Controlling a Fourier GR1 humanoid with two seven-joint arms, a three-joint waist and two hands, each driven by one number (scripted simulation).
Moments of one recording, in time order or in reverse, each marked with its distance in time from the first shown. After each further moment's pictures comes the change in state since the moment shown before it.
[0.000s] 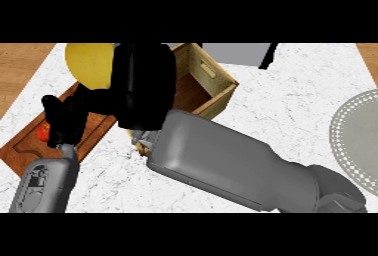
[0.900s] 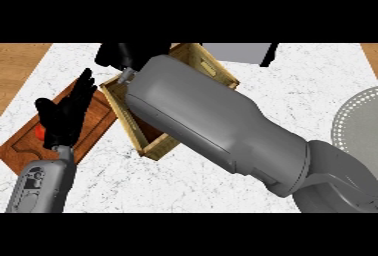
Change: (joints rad) left arm 0.012 0.008 0.011 -0.011 0.008 -0.009 -0.022; right arm -0.288 0.002 0.031 0.450 -0.228 0.006 0.051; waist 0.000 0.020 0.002
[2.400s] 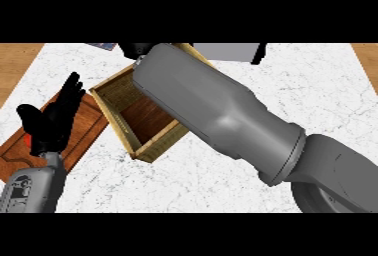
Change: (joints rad) left arm 0.049 0.018 0.034 -0.046 0.014 0.002 0.009; right arm -0.133 0.003 0.307 0.289 -0.074 0.343 -0.194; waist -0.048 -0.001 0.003
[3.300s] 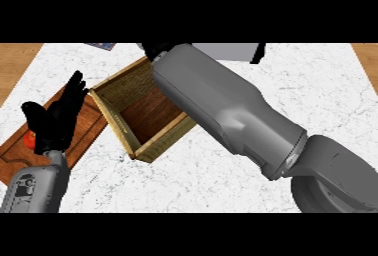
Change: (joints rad) left arm -0.011 -0.016 -0.009 -0.005 -0.009 0.012 0.019; right arm 0.060 0.001 -0.062 0.065 -0.093 0.210 -0.055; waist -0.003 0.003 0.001
